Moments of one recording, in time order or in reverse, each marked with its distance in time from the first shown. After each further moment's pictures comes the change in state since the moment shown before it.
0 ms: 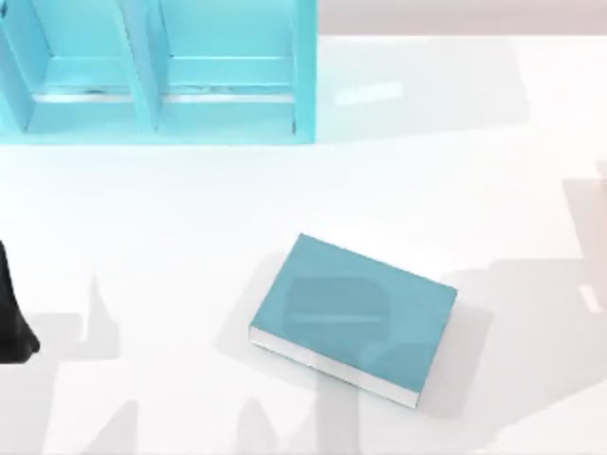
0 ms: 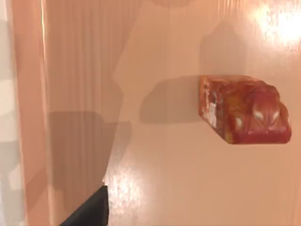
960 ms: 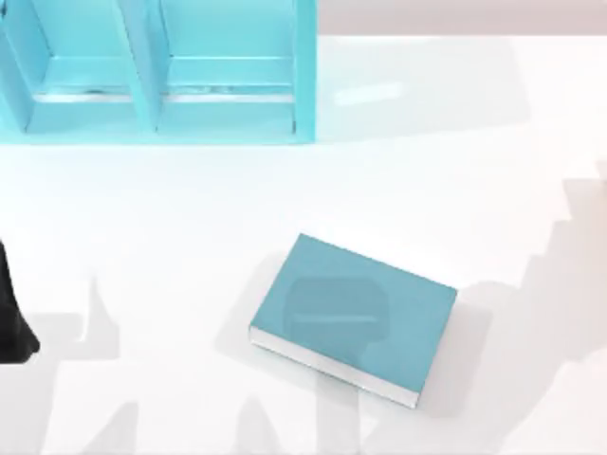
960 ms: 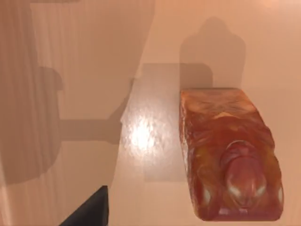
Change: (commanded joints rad) left arm 0.000 0.000 0.000 0.000 0.000 0.000; right arm -0.061 0.295 0.170 -0.069 -0.011 -0.044
